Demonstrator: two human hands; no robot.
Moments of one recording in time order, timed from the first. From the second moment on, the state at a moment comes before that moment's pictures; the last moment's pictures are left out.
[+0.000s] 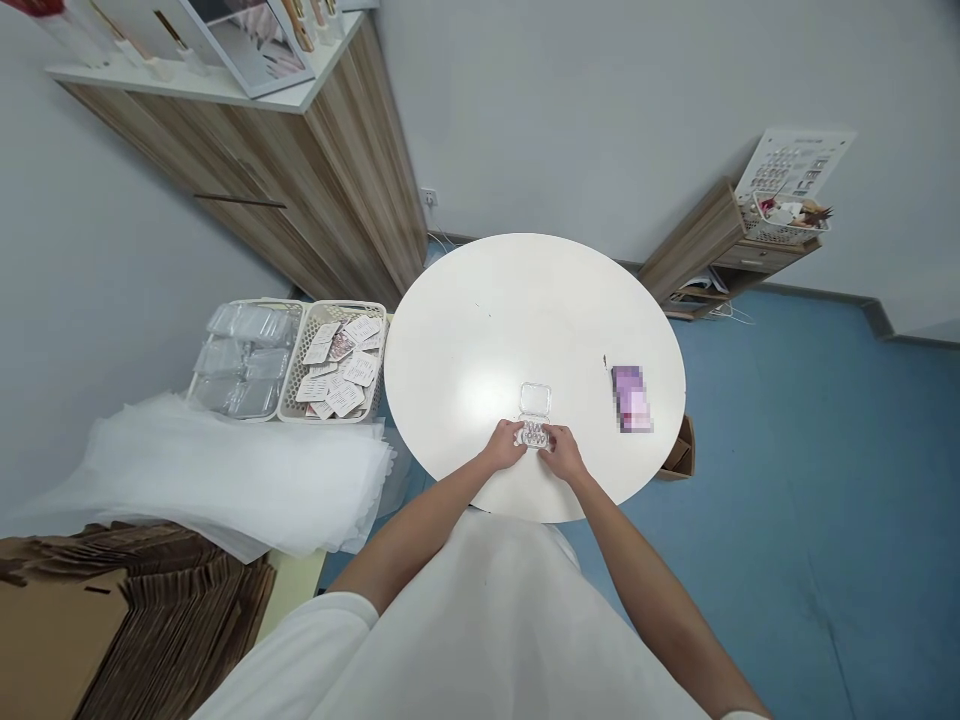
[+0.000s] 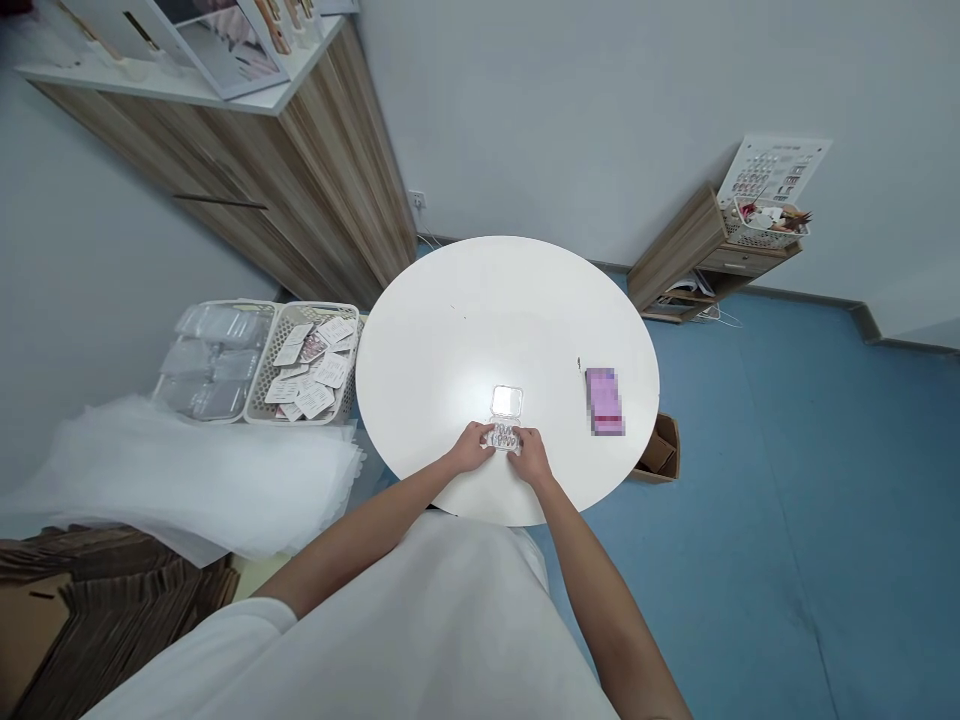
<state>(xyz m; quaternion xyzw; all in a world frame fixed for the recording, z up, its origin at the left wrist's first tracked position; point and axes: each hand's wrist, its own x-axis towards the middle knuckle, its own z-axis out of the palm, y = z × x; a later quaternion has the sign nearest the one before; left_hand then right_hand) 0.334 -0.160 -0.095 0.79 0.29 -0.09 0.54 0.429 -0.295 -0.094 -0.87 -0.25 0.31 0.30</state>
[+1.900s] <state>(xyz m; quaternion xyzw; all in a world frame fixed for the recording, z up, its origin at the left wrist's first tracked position) 0.349 -0.145 -0.103 0.66 0.46 -0.02 0.59 0.499 -0.260 -0.086 -0.80 -0.19 0.36 0.45</state>
